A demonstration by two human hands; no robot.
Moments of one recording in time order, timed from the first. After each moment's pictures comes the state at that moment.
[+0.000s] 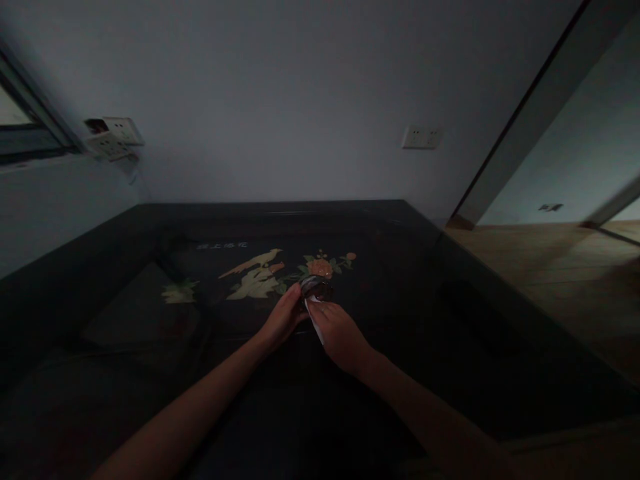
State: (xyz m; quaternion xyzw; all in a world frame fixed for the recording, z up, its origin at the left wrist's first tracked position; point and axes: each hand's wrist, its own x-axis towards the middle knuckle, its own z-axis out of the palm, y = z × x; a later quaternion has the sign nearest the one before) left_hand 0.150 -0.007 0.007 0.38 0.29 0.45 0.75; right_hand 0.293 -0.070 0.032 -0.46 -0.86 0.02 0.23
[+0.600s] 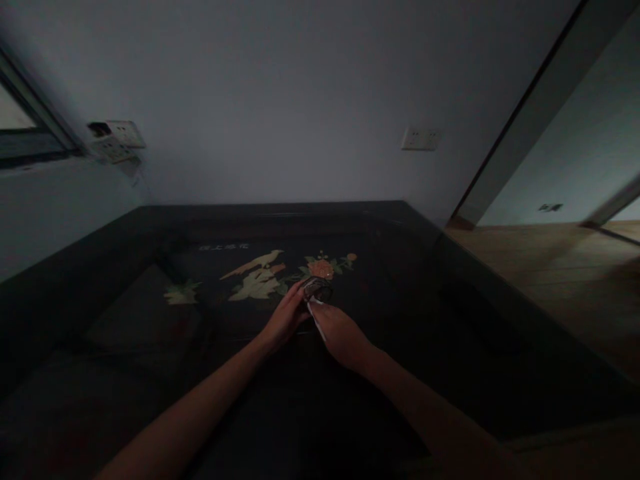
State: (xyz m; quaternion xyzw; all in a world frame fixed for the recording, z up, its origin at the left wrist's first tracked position) left_hand 0.149 -0.012 0.015 0.39 0.32 0.46 0.73; right_hand 0.293 -0.064 0.018 -0.45 -0.87 0.02 0.21
